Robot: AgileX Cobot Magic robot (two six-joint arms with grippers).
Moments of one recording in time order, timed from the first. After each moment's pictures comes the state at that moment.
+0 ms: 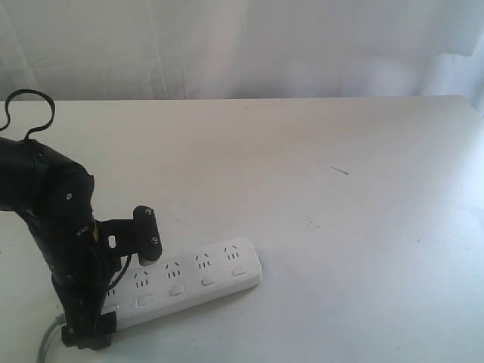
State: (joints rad) left arm -0.43 1.72 -0.86 0.06 0.72 0.66; right arm -0.03 0.00 0.00 0.15 0.36 0.07
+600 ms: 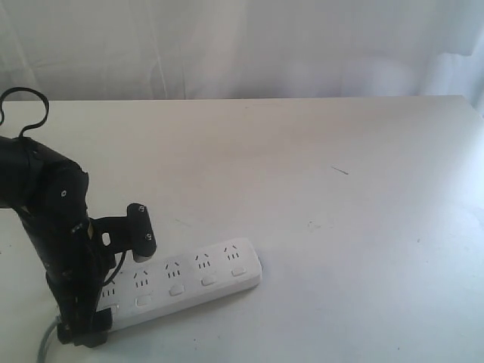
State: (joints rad) left arm -0.41 1.72 -0.86 0.07 0.73 0.64; right arm -0.03 0.00 0.00 0.15 0.36 0.07
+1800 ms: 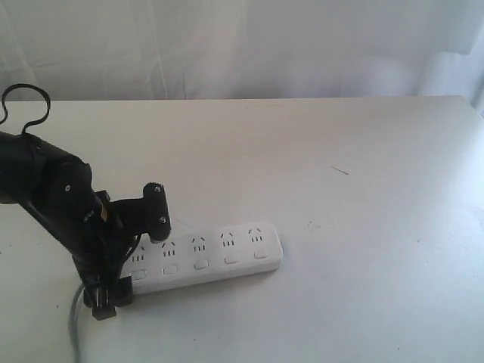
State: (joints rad) left arm -0.41 1.75 -0.87 0.04 0.54 0.78; right arm -0.03 0.00 0.00 0.15 0.36 0.08
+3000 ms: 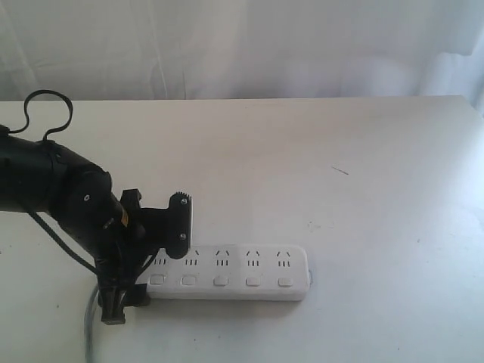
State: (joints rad) left arm -0.50 1.76 -0.88 0.02 0.49 0.92; right arm -0.03 0.00 0.00 0.28 -0.21 0.47
